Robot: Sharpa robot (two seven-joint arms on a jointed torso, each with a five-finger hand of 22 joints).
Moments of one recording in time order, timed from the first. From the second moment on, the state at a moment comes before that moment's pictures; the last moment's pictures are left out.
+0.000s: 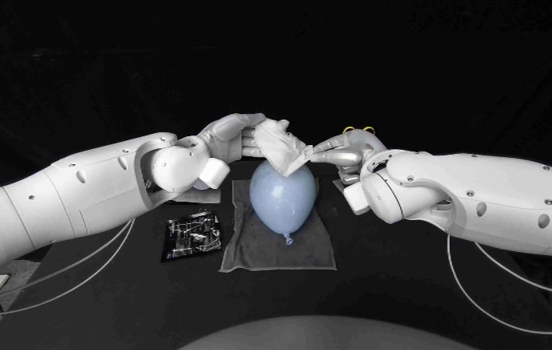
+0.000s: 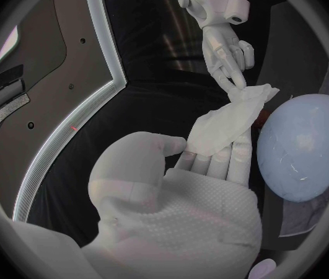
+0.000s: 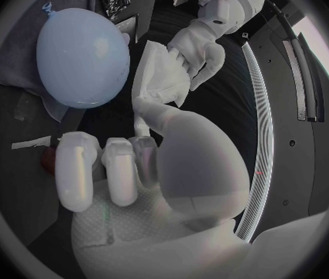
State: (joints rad) left arm 1.19 -0.71 -0.04 1.34 0.09 0.11 0.11; left_hand 1.01 0.12 0.86 0.27 0.05 0.77 0.20 0.23 0.14 0.89 0.22 0.07 0.06 0.95 0.18 0.08 0.12 0.19 1.00 0.28 0.07 0.06; right arm 1.28 -0.81 -0.18 1.74 -0.45 -0.78 -0.31; right_hand 1.29 -0.07 0.64 -0.04 0.05 1.07 0.07 0.31 0.57 1.47 0.00 1.49 1.31 1.47 -0.06 1.57 1.31 0.03 1.47 0.05 1.44 1.31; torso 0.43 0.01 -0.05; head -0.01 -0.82
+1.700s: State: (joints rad) left arm 1.19 -0.70 -0.04 1.33 0.14 0.09 0.15; left_hand 1.01 0.12 0.86 0.27 0.05 0.77 0.20 0.23 0.14 0.90 0.22 0.07 0.06 0.95 0.18 0.08 0.12 0.19 0.99 0.29 0.07 0.06; right arm 1.24 -0.82 -0.19 1.69 -0.51 -0.78 -0.30; right_hand 1.27 -0.08 0.65 -0.05 0.05 1.06 0.07 0.31 0.57 1.46 0.00 1.49 1.31 1.46 -0.06 1.57 1.31 0.03 1.47 0.05 1.43 1.31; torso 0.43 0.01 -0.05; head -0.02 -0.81
